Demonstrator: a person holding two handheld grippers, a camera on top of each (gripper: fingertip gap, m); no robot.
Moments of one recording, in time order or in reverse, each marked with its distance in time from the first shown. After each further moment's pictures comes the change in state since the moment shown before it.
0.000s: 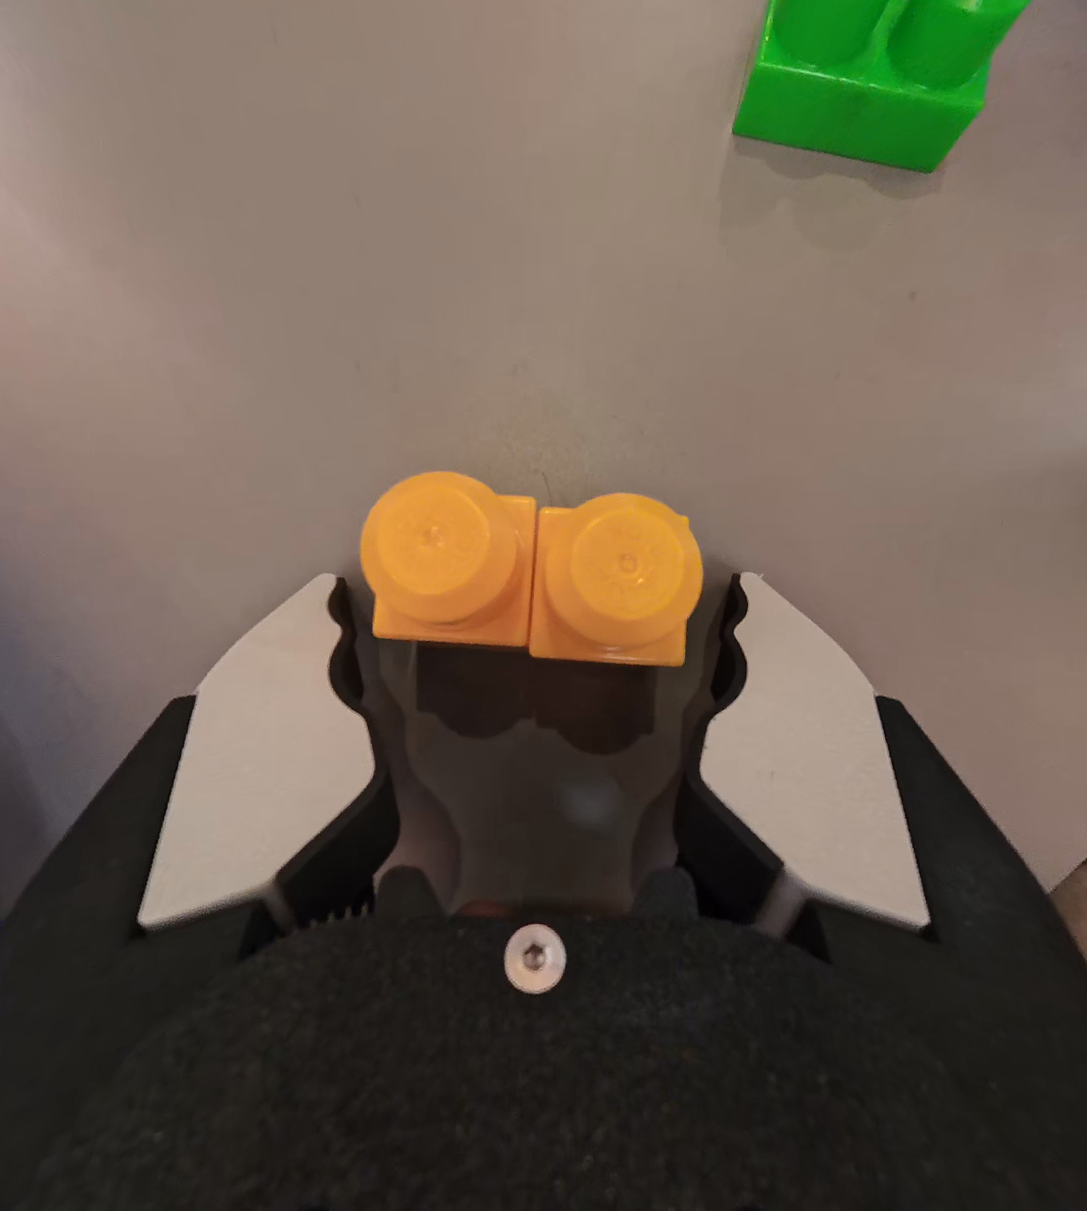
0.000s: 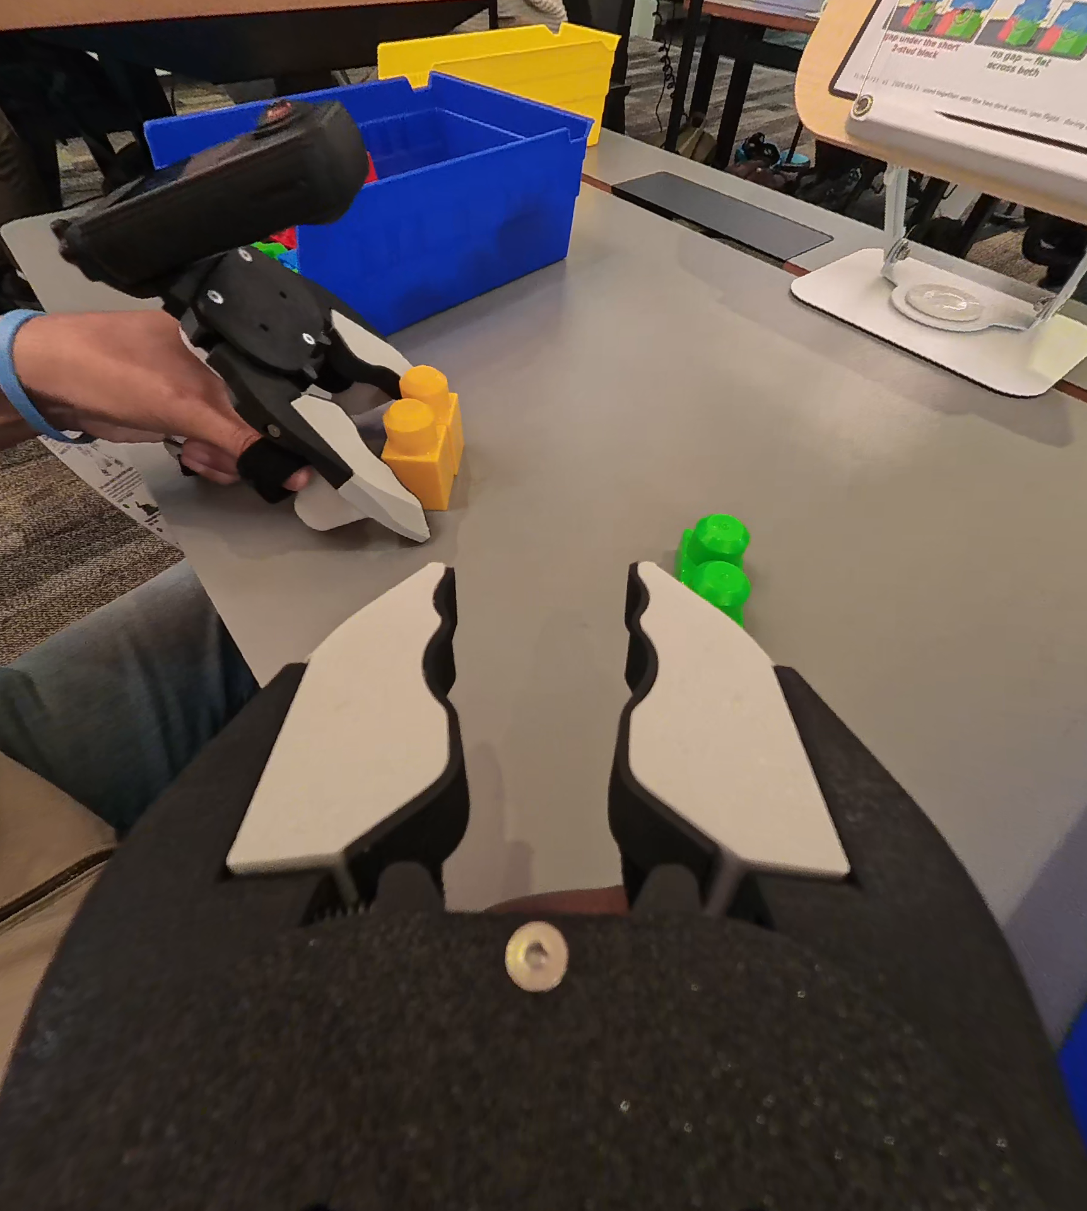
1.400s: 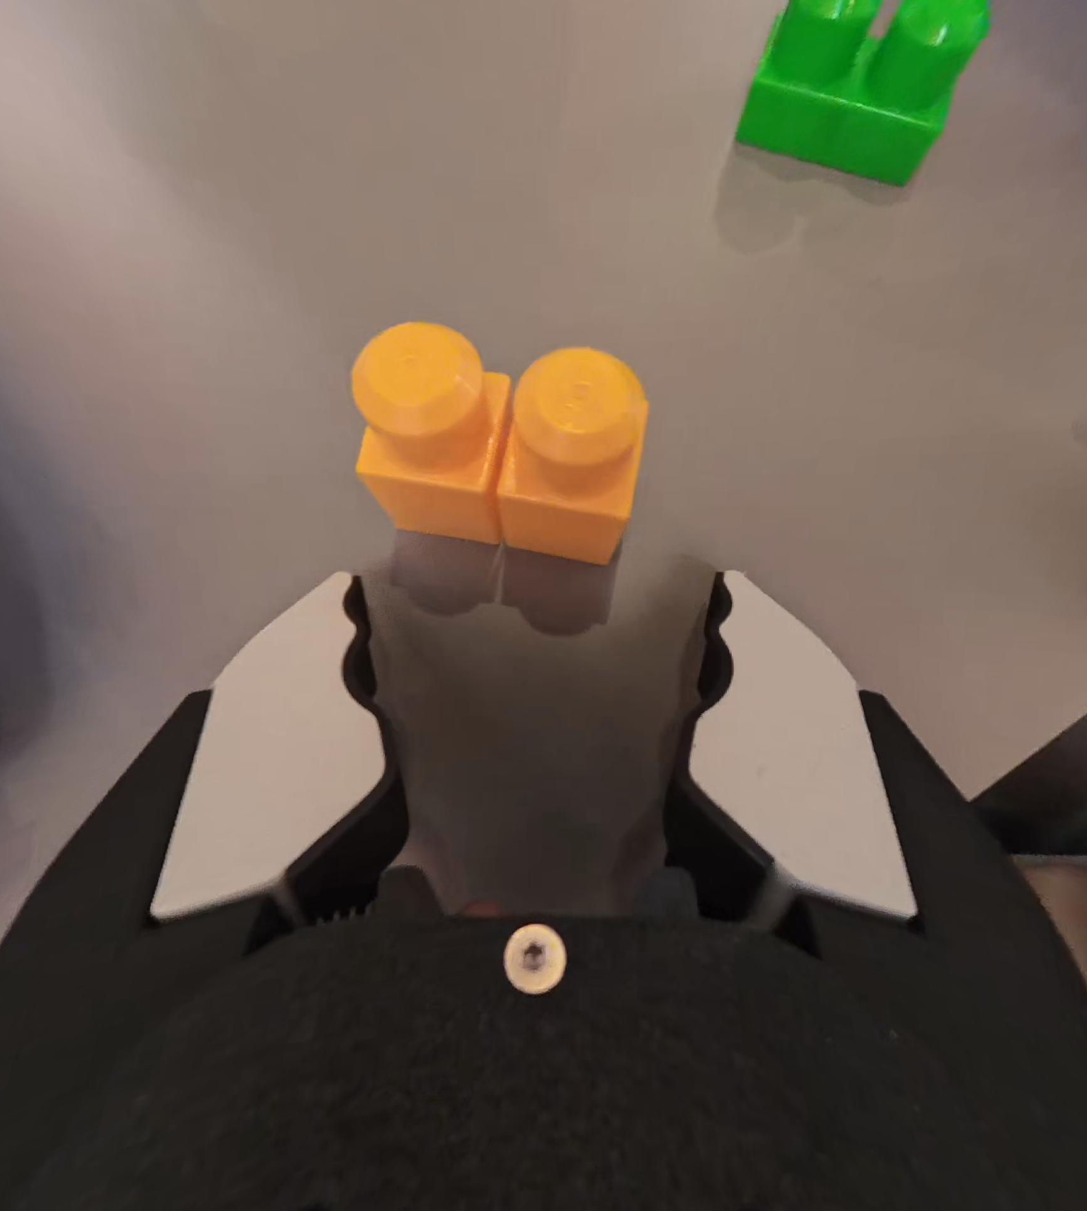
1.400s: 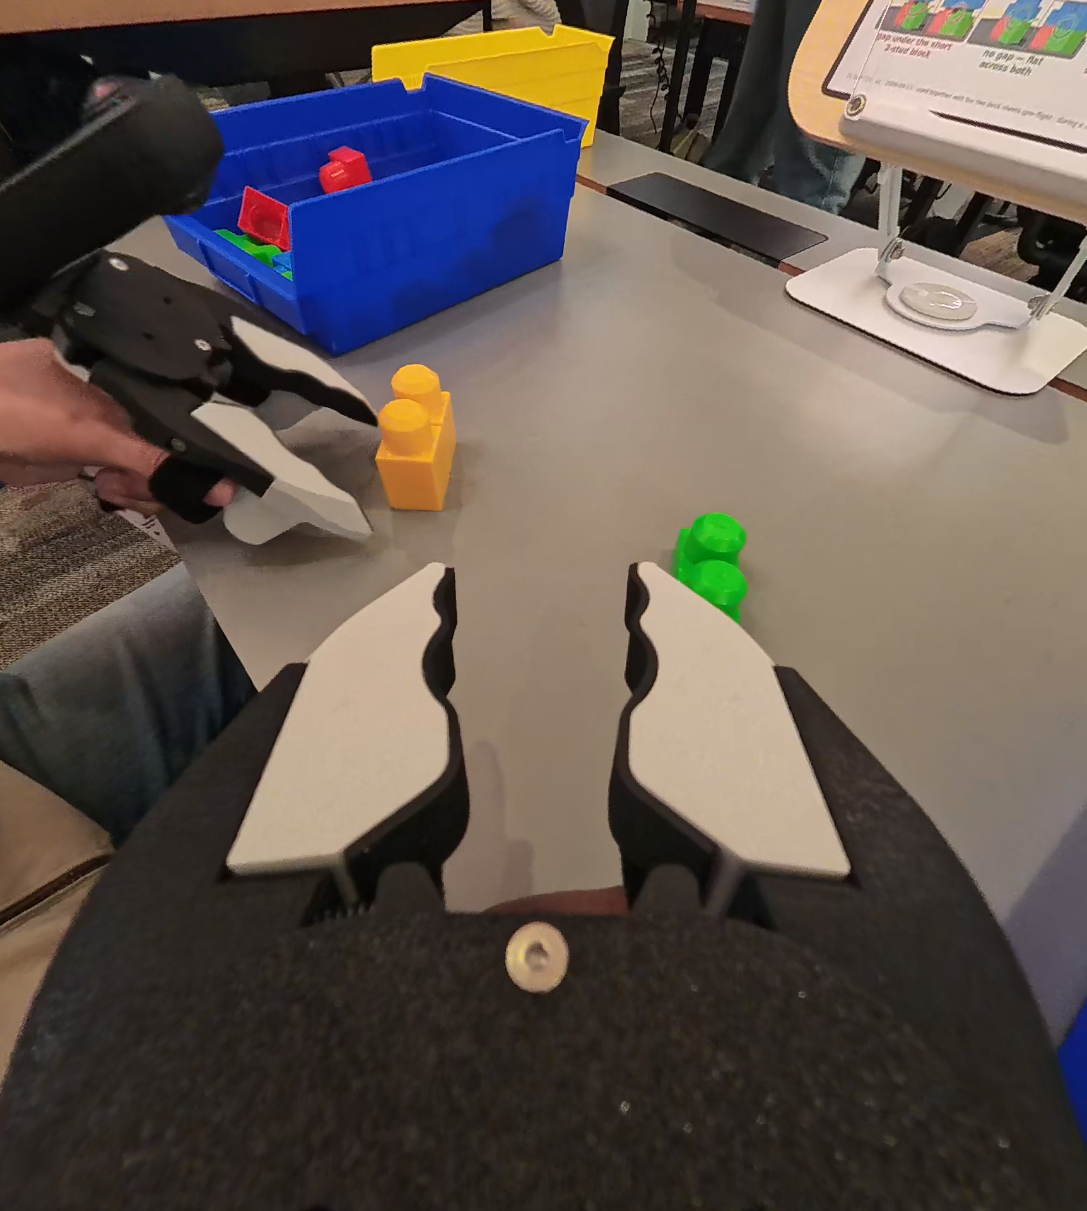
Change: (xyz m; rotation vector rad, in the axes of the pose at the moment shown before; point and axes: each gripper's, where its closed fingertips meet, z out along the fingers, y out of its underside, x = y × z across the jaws) left arm 0.008 0.019 -0.029 0.075 -0.067 -0.092; right arm 0.001 0.001 0.001 0.002 0.005 0.005
